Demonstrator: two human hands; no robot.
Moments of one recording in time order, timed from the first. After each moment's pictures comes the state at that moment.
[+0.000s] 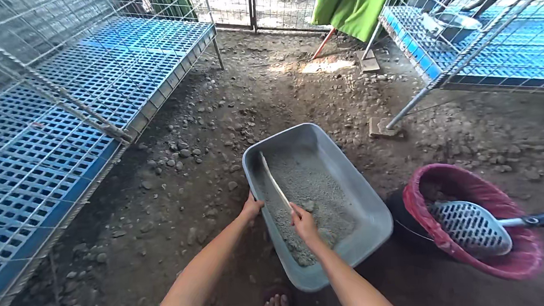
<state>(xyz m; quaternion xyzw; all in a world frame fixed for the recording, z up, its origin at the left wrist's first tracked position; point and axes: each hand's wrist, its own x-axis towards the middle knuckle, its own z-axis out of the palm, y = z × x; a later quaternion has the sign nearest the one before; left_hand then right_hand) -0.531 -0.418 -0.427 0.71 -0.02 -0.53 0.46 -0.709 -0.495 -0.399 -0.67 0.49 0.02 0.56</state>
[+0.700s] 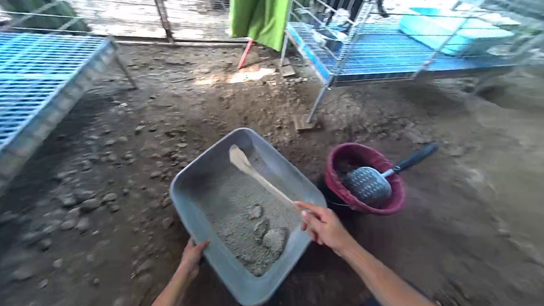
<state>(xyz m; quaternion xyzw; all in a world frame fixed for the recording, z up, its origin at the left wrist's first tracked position) -0.553 -0.392 -0.452 0.71 0.01 -0.51 0.48 -0.860 -0.538 -0.238 -0.65 0.51 -0.11 0.55</state>
